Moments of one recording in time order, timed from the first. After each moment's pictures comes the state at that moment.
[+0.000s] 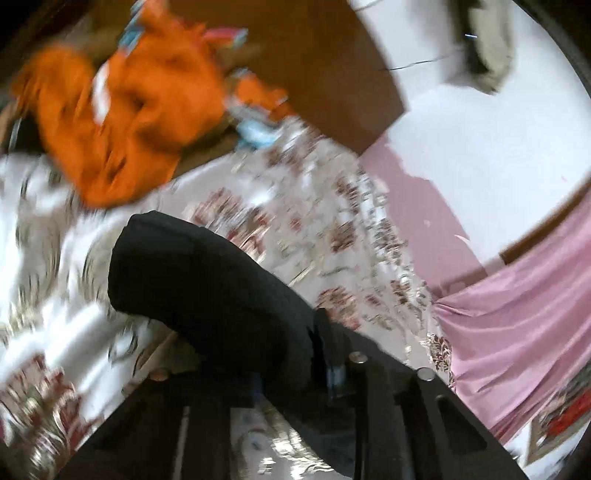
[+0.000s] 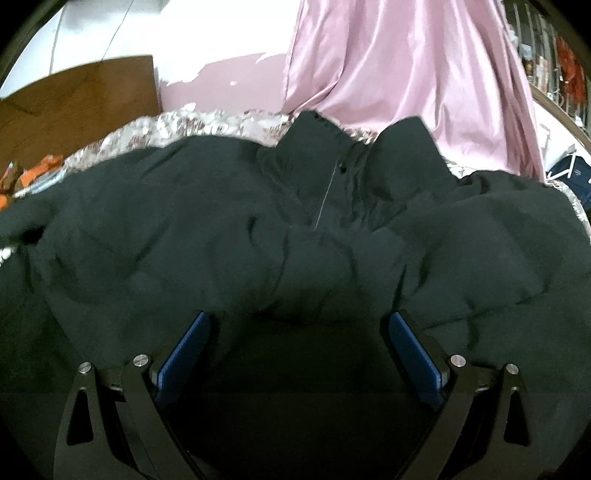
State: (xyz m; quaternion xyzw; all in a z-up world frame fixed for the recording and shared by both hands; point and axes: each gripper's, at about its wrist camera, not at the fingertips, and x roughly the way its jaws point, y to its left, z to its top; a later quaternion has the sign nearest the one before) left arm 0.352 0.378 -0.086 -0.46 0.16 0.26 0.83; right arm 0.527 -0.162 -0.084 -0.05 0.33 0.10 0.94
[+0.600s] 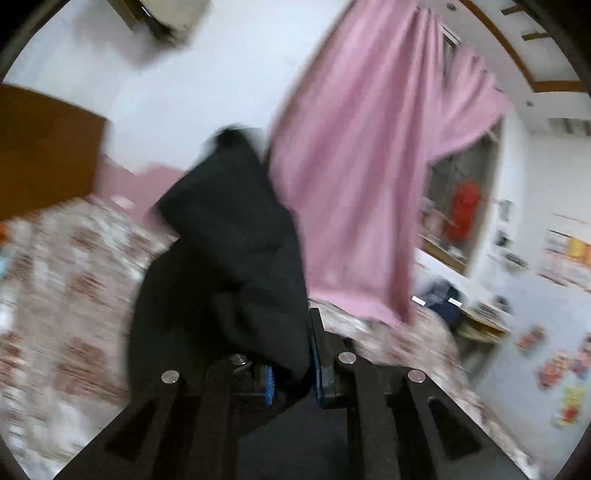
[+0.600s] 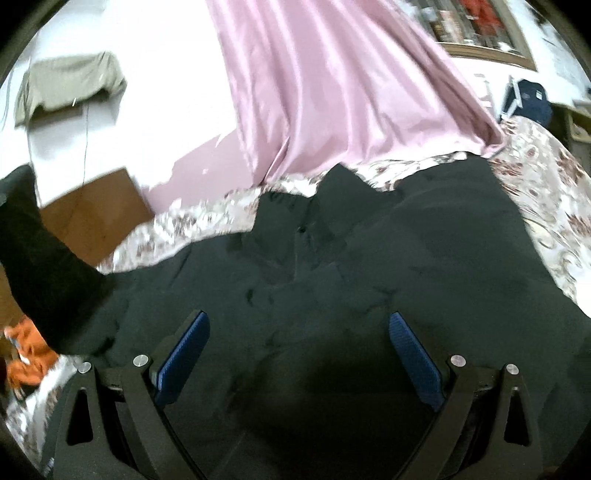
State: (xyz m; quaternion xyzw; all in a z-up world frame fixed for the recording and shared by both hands) left arm 0.416 0.133 0.088 -0.19 0.14 -0.14 0.96; right arm 0.463 -0.249 -0.059 0.17 0.25 0.08 0.95
